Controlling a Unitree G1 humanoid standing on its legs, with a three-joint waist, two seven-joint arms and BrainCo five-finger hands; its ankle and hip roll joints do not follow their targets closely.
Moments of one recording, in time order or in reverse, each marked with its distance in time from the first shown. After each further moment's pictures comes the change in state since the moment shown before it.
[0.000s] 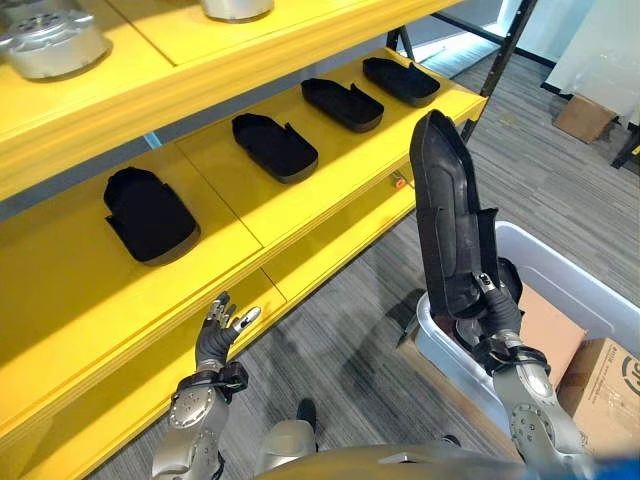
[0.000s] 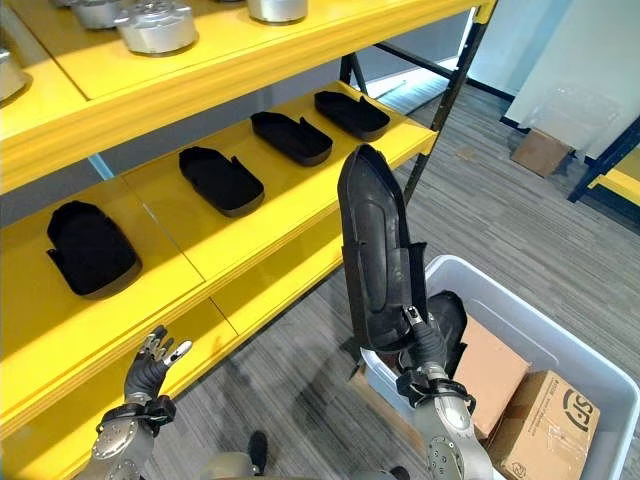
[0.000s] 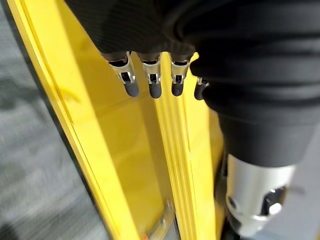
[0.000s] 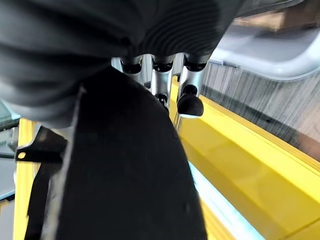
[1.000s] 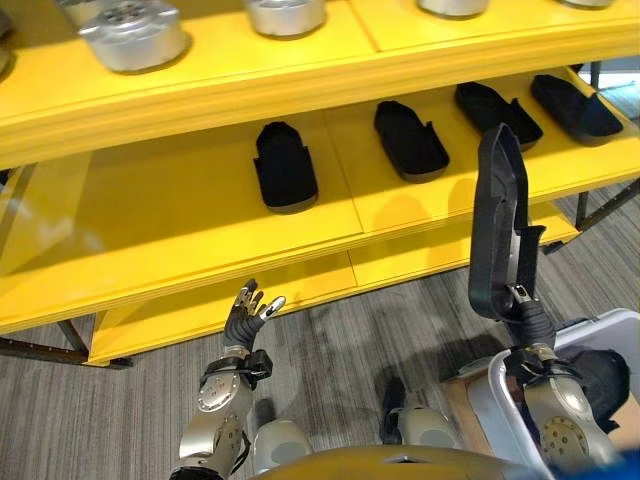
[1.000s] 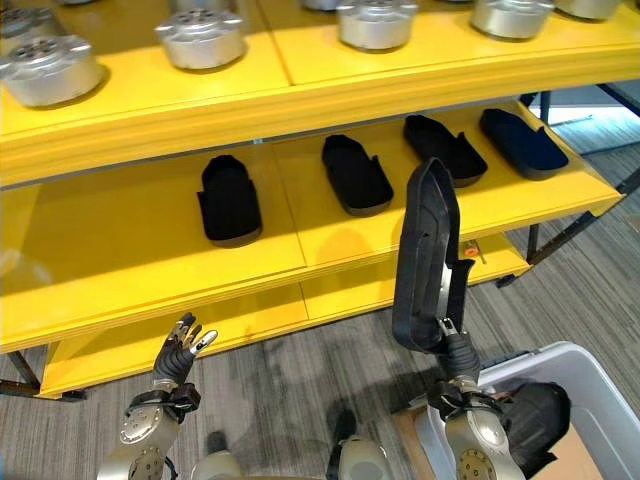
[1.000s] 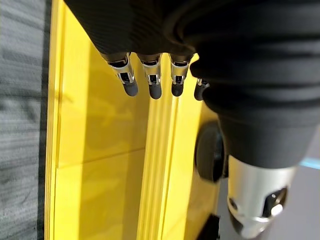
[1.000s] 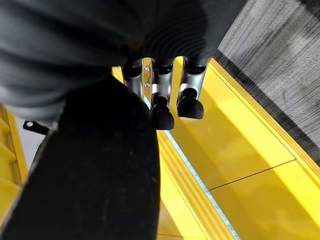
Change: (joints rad) left arm -0.026 -0.050 -0.038 -0.069 0.008 0.012 -0.027; right arm -0.015 -0.071 -0.090 -0.029 0.035 0.007 0.019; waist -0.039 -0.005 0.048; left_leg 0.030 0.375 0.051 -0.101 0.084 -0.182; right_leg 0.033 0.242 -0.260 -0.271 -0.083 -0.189
